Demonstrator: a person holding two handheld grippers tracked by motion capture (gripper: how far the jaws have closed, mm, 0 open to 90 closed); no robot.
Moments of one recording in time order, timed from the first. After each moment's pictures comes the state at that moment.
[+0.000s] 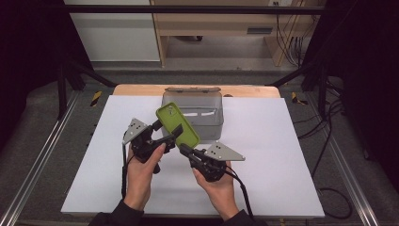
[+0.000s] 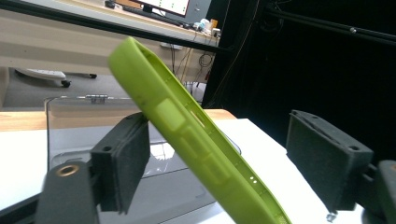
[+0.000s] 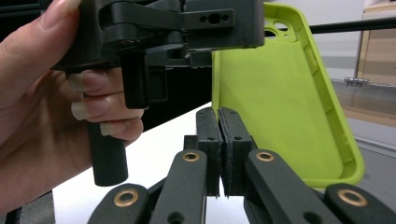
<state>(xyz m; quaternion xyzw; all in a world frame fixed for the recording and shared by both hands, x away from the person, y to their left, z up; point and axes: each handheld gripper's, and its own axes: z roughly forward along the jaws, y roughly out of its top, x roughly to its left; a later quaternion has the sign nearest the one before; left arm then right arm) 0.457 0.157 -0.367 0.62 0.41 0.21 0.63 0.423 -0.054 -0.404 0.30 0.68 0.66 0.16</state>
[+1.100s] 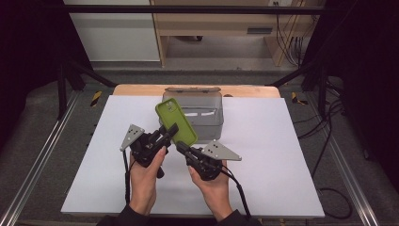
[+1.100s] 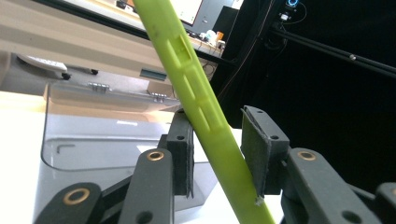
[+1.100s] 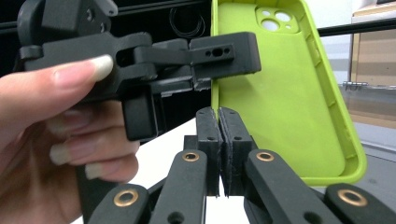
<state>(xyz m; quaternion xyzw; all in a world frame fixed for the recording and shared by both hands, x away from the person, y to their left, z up) 0.446 0.156 -0.379 0.57 0.45 0.19 0.66 0.424 -0.044 -0.402 0.32 0.66 0.67 0.16</state>
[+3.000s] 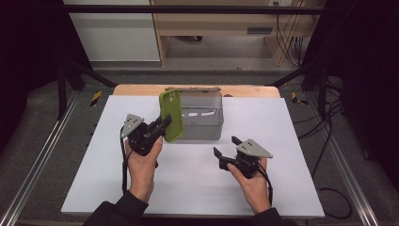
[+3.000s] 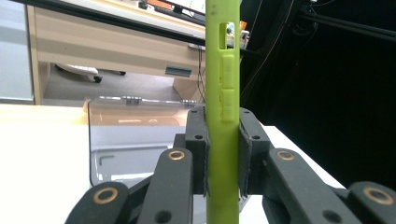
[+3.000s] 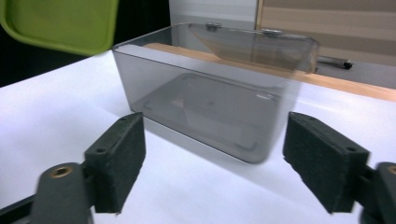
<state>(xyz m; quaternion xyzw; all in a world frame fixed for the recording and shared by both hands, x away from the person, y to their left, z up) 0.472 0.165 -0.356 0.60 0.46 0.24 0.61 0.446 -0.150 -0.436 0.39 0.70 0.53 0.27</state>
